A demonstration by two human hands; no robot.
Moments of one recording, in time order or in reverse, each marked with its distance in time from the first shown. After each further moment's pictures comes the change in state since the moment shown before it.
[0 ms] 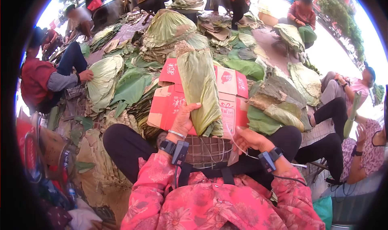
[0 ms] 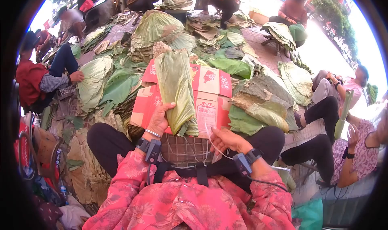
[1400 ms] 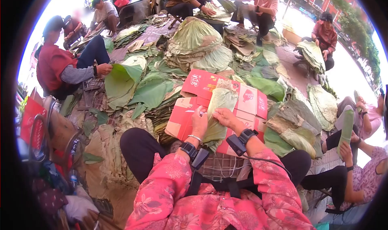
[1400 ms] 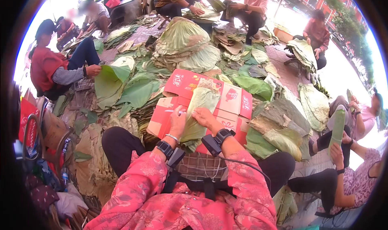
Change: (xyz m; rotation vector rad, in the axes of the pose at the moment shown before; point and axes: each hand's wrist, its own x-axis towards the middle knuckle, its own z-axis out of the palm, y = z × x) left_hand 0.053 -0.017 -0.064 0.992 0.557 0.408; right_hand 0.208 -0.087 0.035 -0.617 0.114 -0.814
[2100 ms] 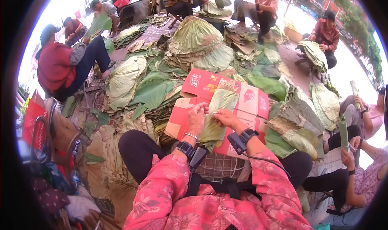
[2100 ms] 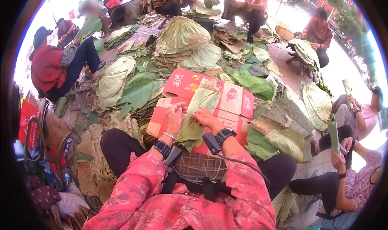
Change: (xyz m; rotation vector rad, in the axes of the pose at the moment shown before) left_hand 0.011 0.013 -0.005 -0.325 -0.076 0.013; right_hand 0.000 0.002 -0.004 0.312 -0.077 0.327
